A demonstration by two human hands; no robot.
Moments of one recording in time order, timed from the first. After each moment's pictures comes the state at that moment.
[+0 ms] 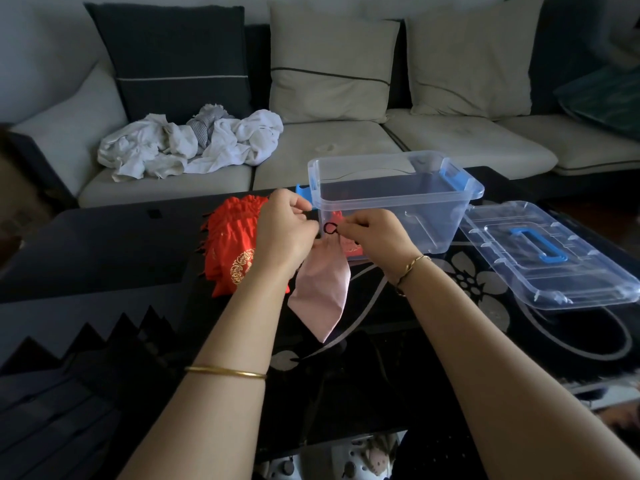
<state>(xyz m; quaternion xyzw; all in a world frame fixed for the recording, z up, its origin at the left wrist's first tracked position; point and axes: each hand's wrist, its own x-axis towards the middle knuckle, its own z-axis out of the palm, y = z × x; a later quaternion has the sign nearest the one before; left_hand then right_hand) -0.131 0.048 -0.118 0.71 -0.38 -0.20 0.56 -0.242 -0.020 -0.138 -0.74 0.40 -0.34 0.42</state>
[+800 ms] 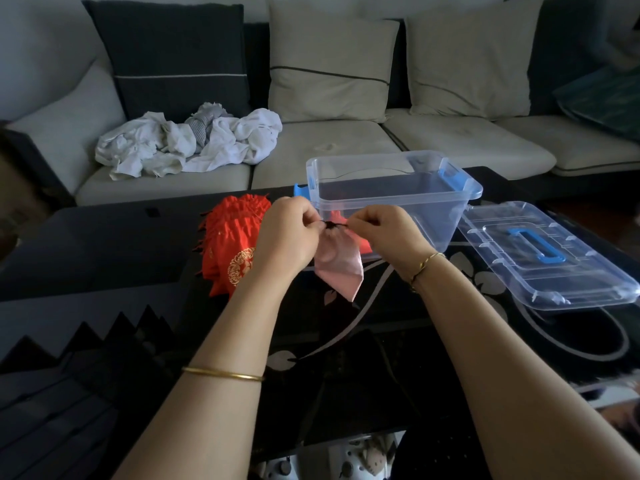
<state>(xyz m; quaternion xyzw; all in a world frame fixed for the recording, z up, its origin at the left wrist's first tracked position) -0.126 0.045 -0.127 0.75 -0.54 -0.01 0.39 -0.255 -0.030 -0.140 -0.74 0.40 -0.35 0.42</state>
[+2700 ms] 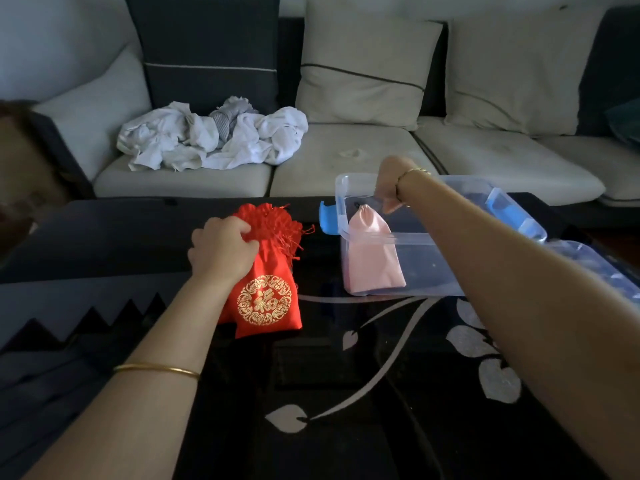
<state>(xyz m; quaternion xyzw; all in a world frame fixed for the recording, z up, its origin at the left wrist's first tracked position) -0.005 0.027 -0.150 0.89 -0.37 -0.03 0.27 -0.165 -0.149 -0.077 -0.79 0.51 -0.13 0.30</state>
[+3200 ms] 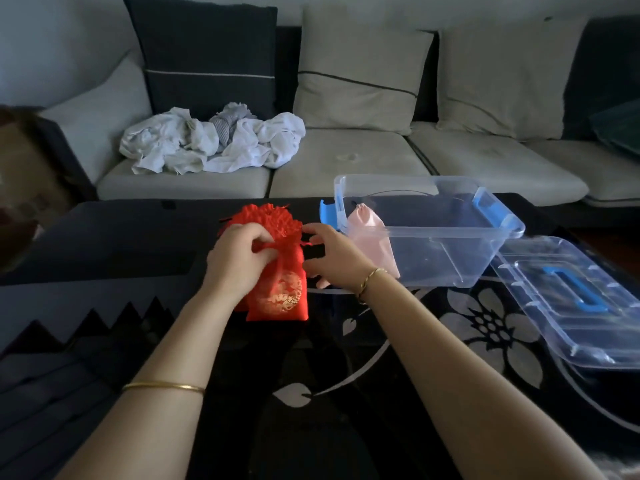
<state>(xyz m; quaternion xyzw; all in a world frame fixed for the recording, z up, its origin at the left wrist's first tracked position) -0.030 0.059 -0.151 0.80 -0.47 -0.03 0.38 -0.166 -0.031 -0.138 -0.82 0.32 -0.15 0.45</state>
